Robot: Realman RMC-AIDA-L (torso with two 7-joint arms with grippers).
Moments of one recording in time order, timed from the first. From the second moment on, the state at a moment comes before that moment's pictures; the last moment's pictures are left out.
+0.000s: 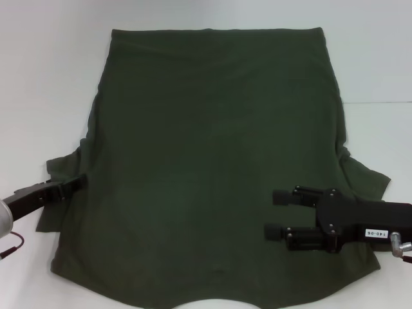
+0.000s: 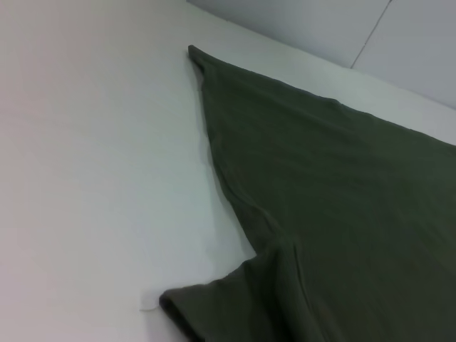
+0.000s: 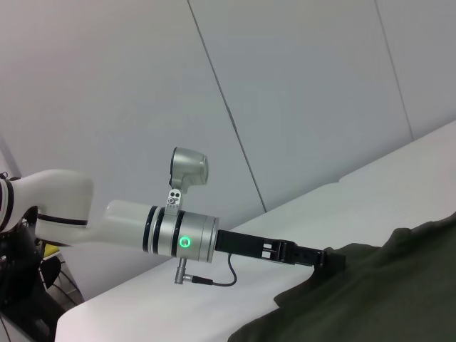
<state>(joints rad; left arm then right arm) -0.51 -2.15 0.50 0.59 2.01 0.85 -1.70 0.54 2.07 -0.70 -0.59 -1.94 -1.67 1.41</state>
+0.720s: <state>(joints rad) -0.53 -2.14 0.50 0.61 2.05 0.80 -1.70 0.53 2.07 -0.69 -0.58 -1.94 -1.67 1.41</state>
